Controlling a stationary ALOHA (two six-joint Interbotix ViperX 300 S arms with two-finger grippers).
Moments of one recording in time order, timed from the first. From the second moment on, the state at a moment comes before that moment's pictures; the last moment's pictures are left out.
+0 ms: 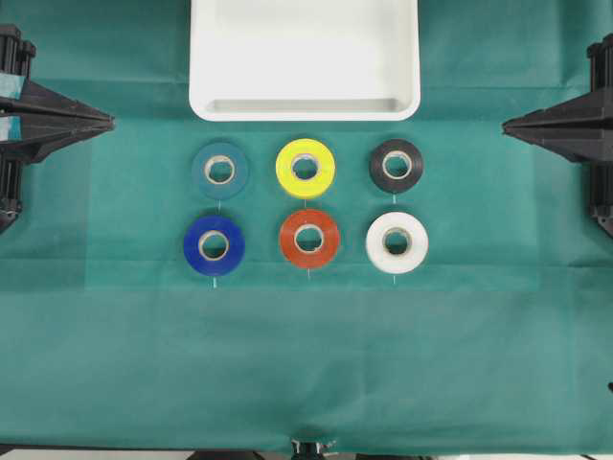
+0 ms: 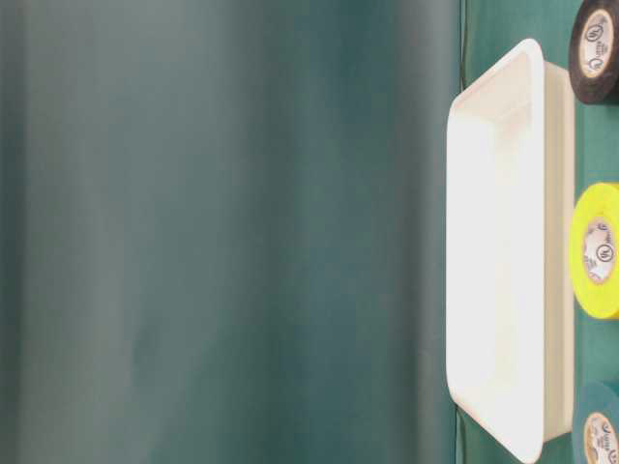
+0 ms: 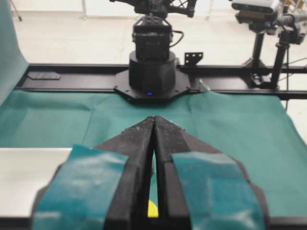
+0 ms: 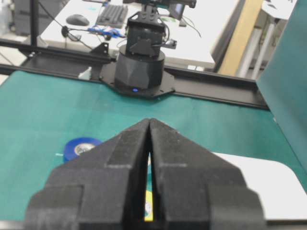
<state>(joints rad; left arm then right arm) 0.00 -0.96 1.17 0.00 -0.29 0.00 0.00 -0.96 1.19 0.00 -0.29 0.00</state>
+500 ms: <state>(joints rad) 0.00 -0.96 1.17 -0.01 -0.25 0.00 0.00 -0.96 1.18 0.00 -0.27 0.01</state>
